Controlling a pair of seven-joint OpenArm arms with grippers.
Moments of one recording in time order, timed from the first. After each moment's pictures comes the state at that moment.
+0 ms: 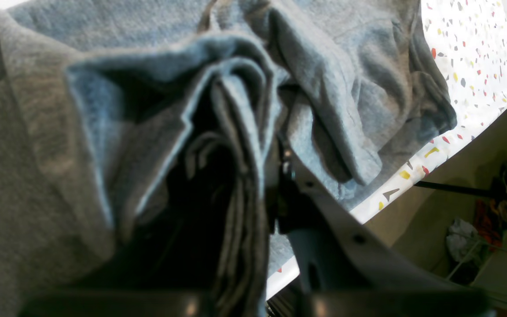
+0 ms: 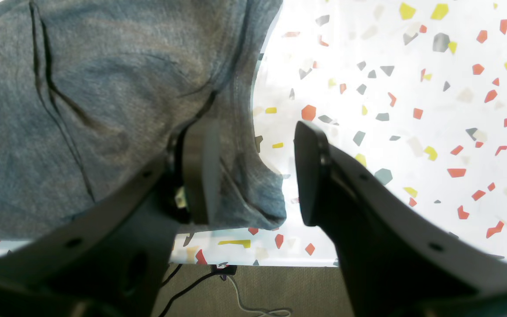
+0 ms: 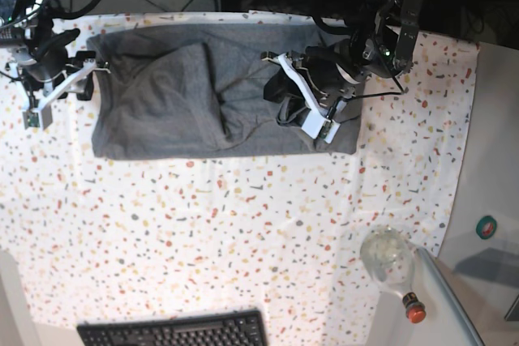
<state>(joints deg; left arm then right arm) 15.4 -10.5 7.2 95.0 -32.6 -19.5 47.0 -22.6 0.4 24.8 109.0 14.0 18.8 -55.4</state>
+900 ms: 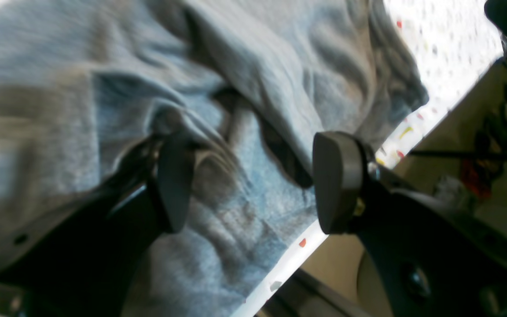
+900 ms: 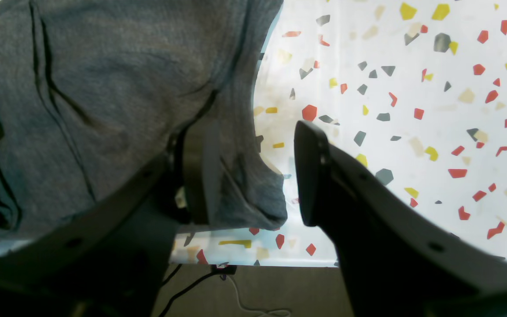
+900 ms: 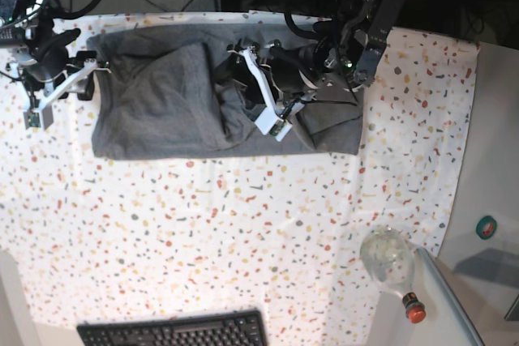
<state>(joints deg) 8.5 -9.9 19.7 86.9 -32.7 -19.5 47.1 -22.6 0.4 24.5 109.0 14.0 18.8 -55.4</state>
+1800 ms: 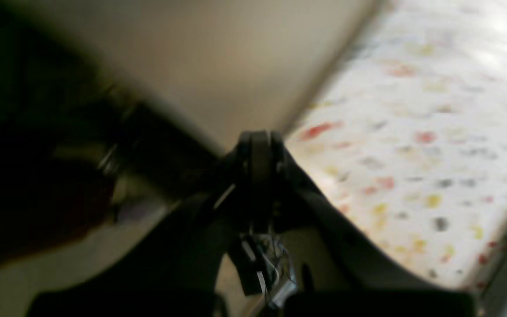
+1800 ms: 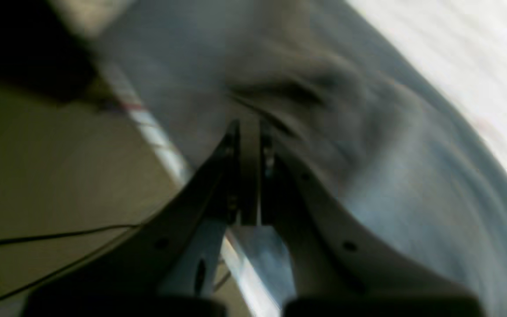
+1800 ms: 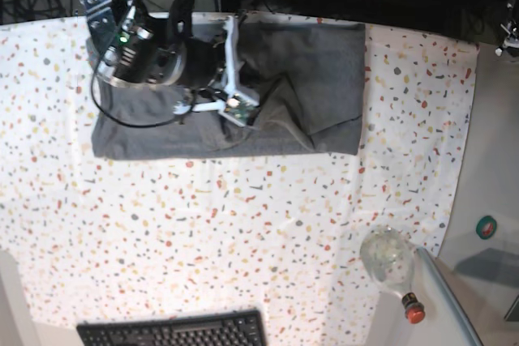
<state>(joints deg) 24.1 -15.4 -59.9 85.2 -32.4 -19.6 46.9 -12.9 2.7 -19.1 106.3 13.8 39.6 -58.9</state>
